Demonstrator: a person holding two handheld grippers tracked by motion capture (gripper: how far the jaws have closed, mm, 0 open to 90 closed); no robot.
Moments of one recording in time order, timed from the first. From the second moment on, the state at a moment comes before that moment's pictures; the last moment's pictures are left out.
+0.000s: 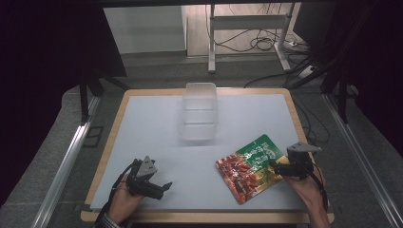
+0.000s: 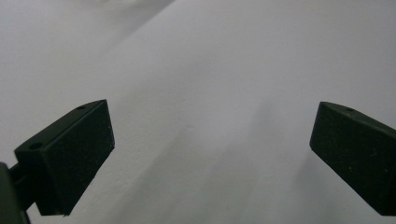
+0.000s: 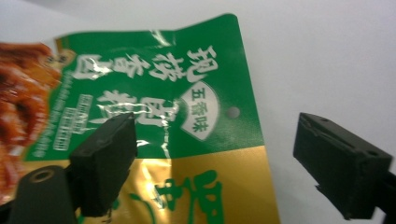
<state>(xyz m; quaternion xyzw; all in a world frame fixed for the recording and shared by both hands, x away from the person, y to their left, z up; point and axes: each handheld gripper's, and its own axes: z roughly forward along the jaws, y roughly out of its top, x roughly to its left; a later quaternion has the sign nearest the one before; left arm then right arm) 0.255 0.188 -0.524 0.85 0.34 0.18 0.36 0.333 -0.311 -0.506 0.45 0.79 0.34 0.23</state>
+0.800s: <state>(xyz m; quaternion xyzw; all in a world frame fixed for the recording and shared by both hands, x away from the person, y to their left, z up) 0.255 0.185 -0.525 0.86 0.33 0.17 0.35 0.359 -0.307 -0.510 0.44 0.81 0.35 0.16</state>
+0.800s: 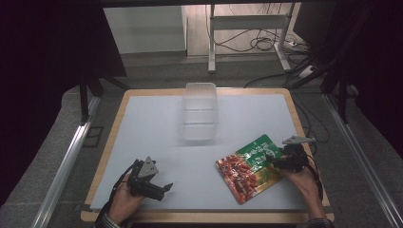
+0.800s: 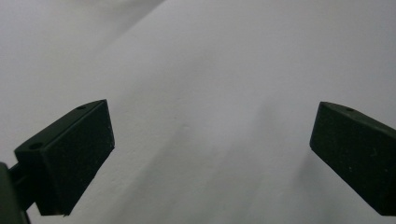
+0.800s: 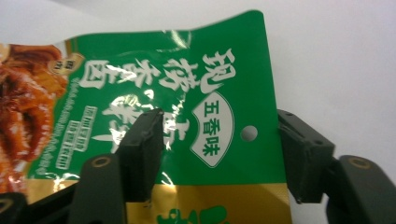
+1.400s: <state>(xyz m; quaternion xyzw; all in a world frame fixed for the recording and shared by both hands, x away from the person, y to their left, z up) 0.255 0.183 -0.525 0.86 0.33 0.18 0.35 0.351 -0.282 -0.501 0.40 0.84 0.31 0.19</state>
